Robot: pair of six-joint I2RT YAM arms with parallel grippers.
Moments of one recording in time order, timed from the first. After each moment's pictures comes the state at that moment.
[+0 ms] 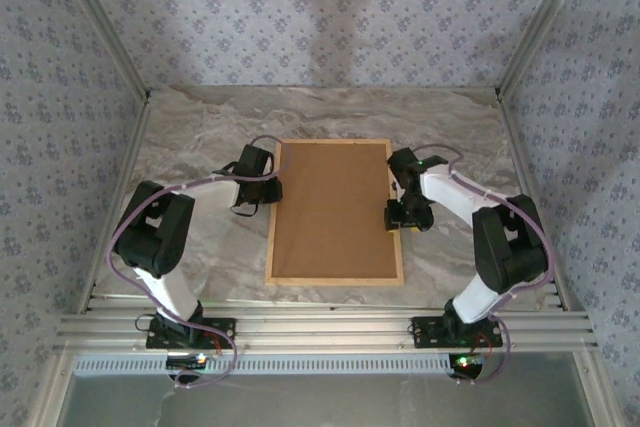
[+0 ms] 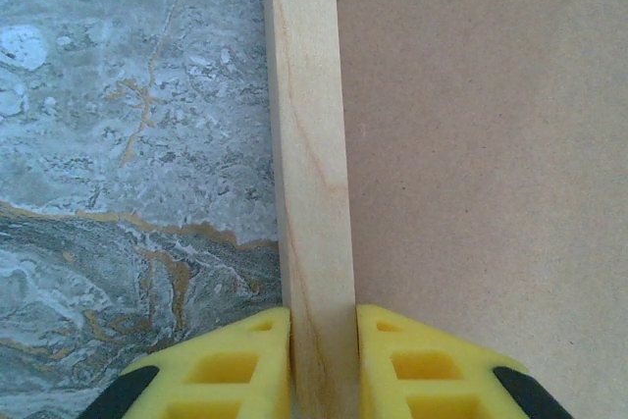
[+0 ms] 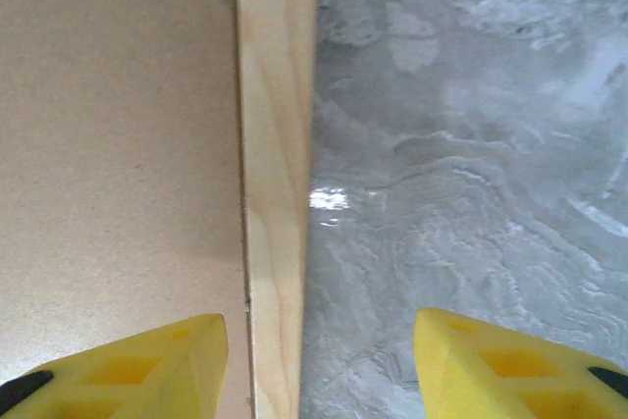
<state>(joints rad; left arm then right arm) -0.44 1.75 0.94 -0.19 0.07 -0.43 0.36 1.62 1.03 -0.96 -0.04 0.30</state>
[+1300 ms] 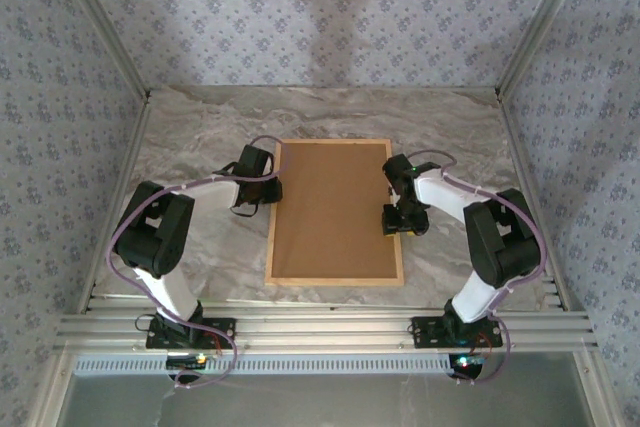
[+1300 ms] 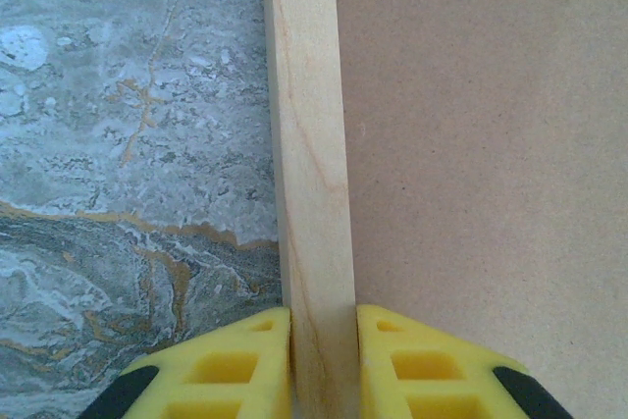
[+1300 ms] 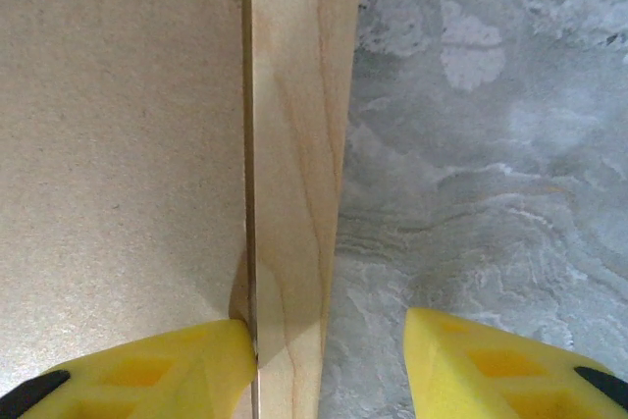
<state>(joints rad) -0.44 1.75 0.93 -0.19 0.07 -0.43 0.40 1.66 0.98 -0.86 -0.04 0.32</state>
